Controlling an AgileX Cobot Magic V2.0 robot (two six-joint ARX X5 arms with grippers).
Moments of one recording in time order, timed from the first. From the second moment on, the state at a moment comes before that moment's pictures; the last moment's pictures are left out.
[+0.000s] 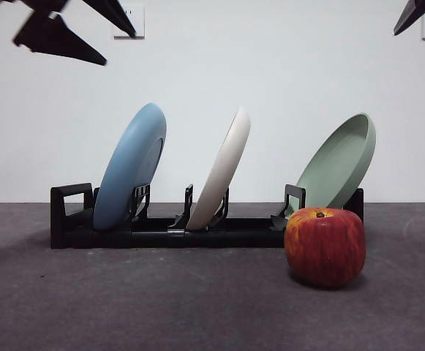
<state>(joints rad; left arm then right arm) -0.23 1.44 1.33 -0.45 0.47 -0.12 -0.03 0.94 0.87 -0.47 -0.44 0.14</state>
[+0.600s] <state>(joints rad) -0.33 1.71 1.43 -0.50 0.34 -0.07 -0.03 0.94 0.87 -0.47 -0.44 0.14</state>
